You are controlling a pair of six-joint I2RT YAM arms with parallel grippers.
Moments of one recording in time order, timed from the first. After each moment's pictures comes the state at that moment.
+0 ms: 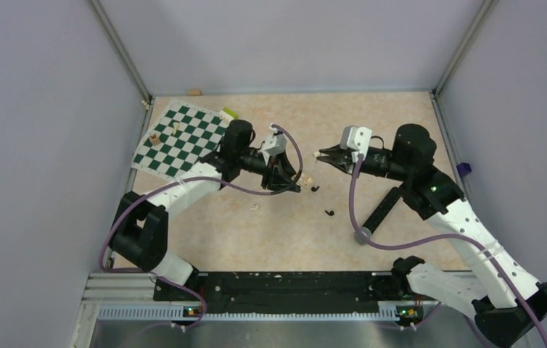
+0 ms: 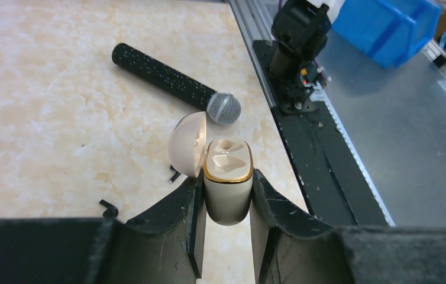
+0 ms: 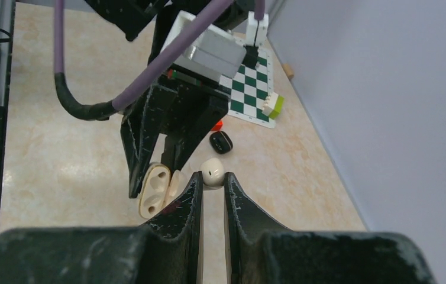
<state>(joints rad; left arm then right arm) -0.53 1.53 1.08 -0.04 1.28 0.31 0.53 0.95 1.08 -0.27 -0.66 -0.51</state>
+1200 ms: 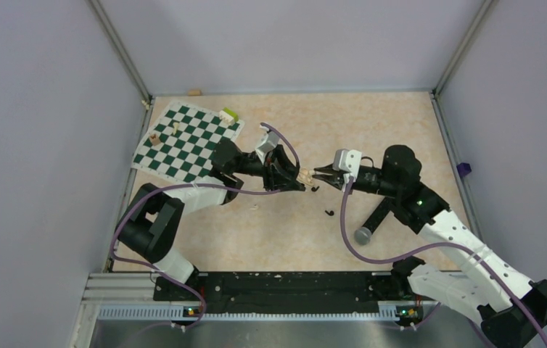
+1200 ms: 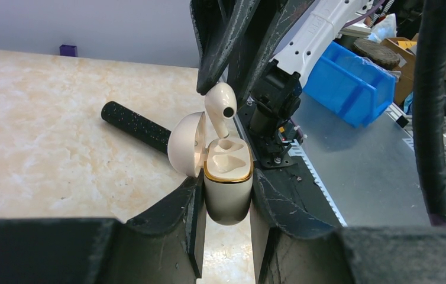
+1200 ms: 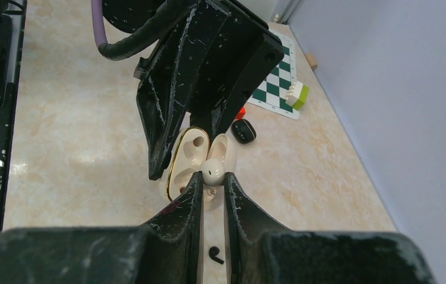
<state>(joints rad) -0.55 1.60 0.81 1.14 1.27 -0.57 0.59 0.88 0.82 -0.10 -0.64 -0.51</state>
